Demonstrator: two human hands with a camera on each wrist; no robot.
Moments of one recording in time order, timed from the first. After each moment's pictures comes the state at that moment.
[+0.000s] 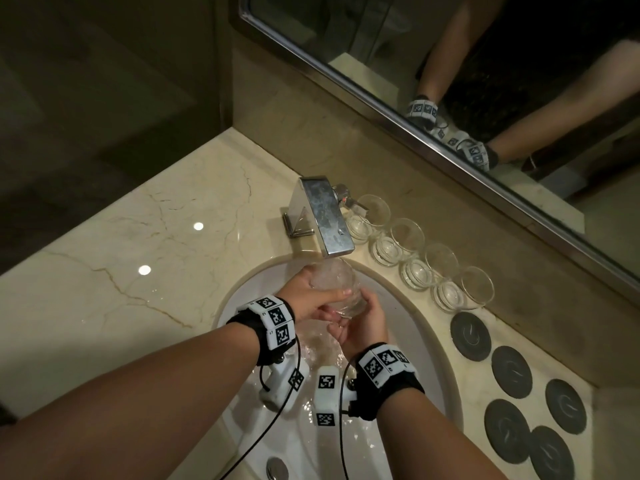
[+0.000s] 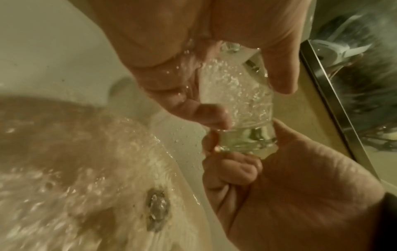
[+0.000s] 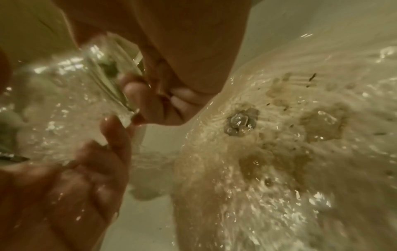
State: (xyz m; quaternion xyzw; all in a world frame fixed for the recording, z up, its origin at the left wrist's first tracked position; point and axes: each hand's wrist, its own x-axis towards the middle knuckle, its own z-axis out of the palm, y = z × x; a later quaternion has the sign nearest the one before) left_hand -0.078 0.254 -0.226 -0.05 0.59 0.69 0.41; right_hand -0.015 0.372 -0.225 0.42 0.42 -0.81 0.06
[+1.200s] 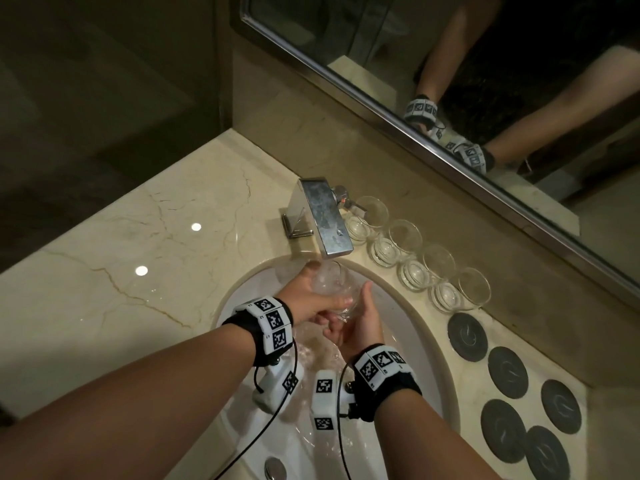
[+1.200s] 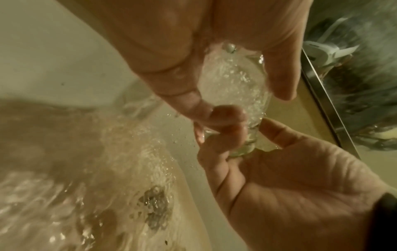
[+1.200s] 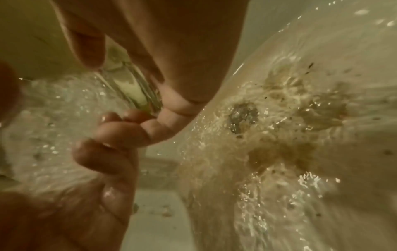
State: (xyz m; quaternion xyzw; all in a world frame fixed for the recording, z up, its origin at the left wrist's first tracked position) left_hand -0.074 0.250 -0.213 -0.01 0.59 0.69 0.42; right_hand -0.011 0.367 -0.219 0.38 0.44 -0.81 0.07
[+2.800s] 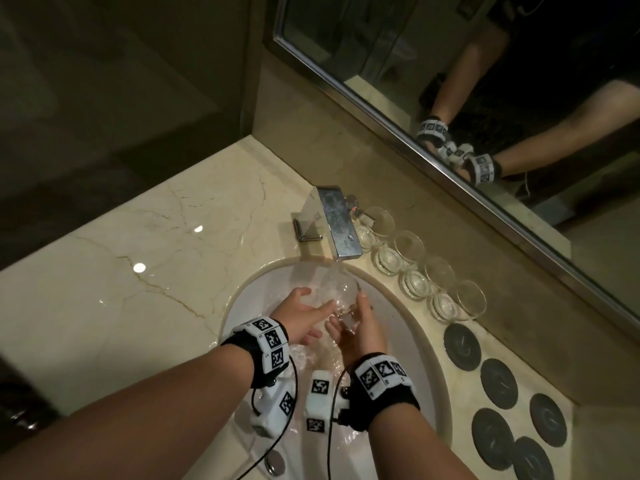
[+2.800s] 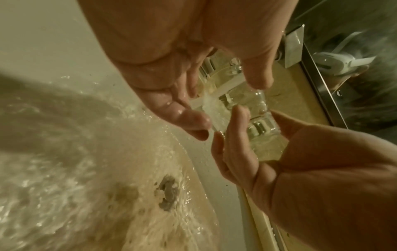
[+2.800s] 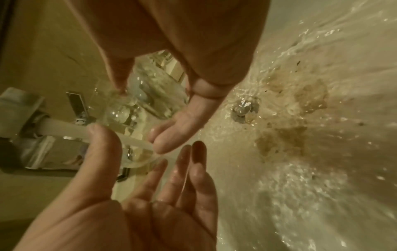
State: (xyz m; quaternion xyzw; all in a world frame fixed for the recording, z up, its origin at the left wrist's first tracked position) left_hand -0.044 0.228 -0.227 -0.08 0.65 0.64 0.39; right_hand 0.004 0.343 -0.184 0.49 0.45 -0.75 -0.01
